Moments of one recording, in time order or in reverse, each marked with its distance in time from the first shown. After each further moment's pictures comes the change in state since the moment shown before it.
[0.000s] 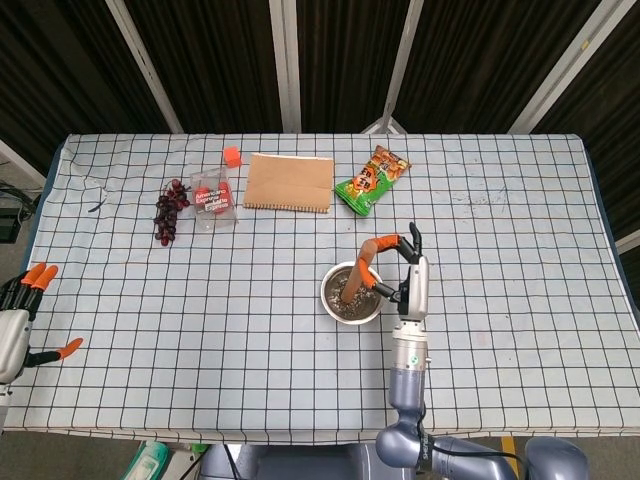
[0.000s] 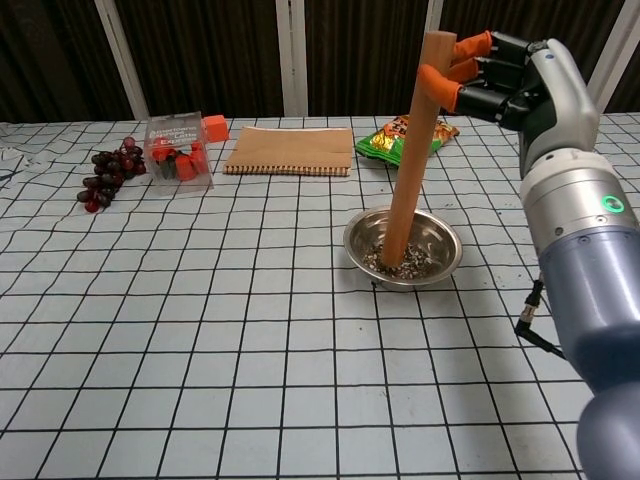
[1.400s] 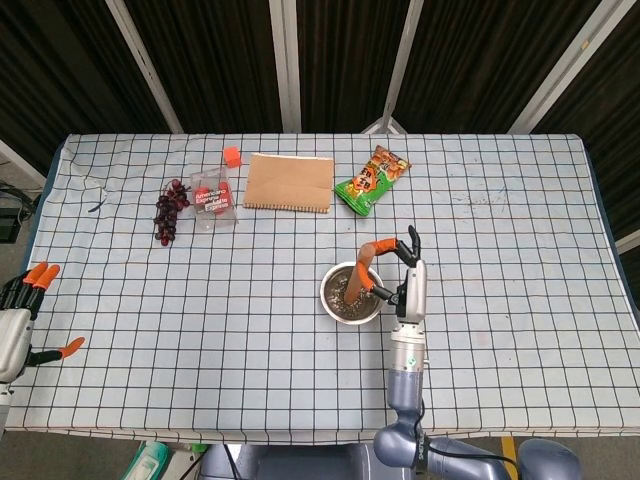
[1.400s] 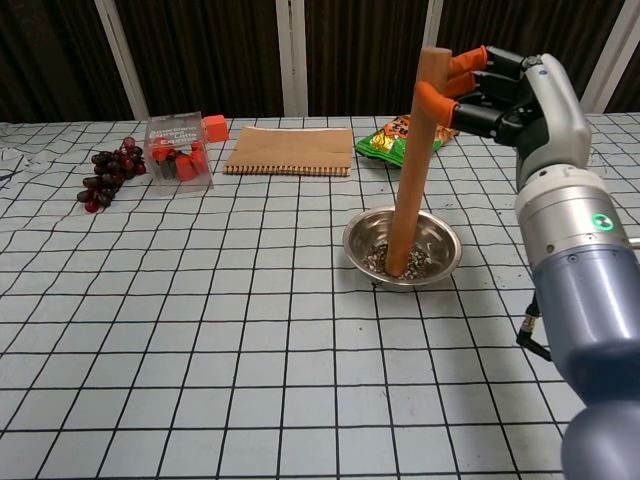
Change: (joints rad) left arm -0.003 -0.001 -0.001 -0.005 -0.002 -0.001 -0.004; right arm -0.008 -0.036 0.000 0.073 -0.030 -0.008 0.017
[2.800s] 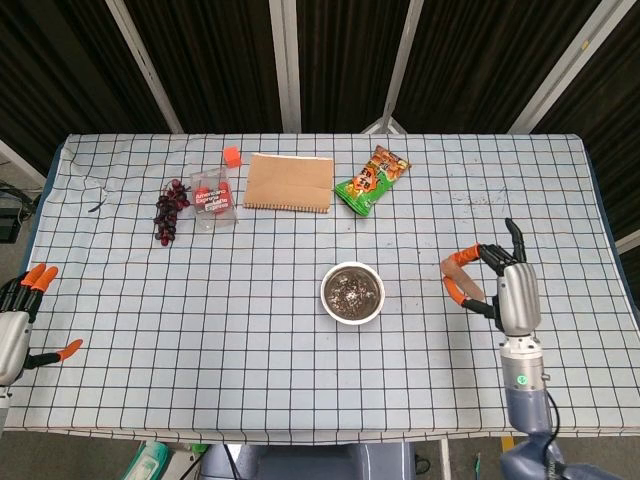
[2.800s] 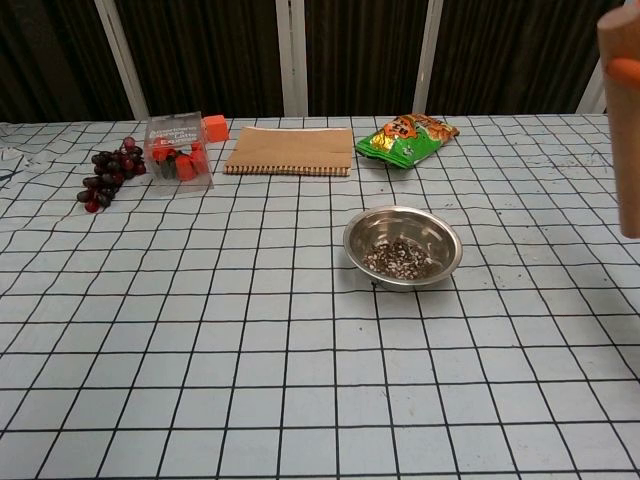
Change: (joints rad) left arm 0.011 -0.004 0.006 0.002 0.011 0.023 0.019; right arm -0.221 0.649 -0.197 -0.253 -0.223 0.000 -0.218
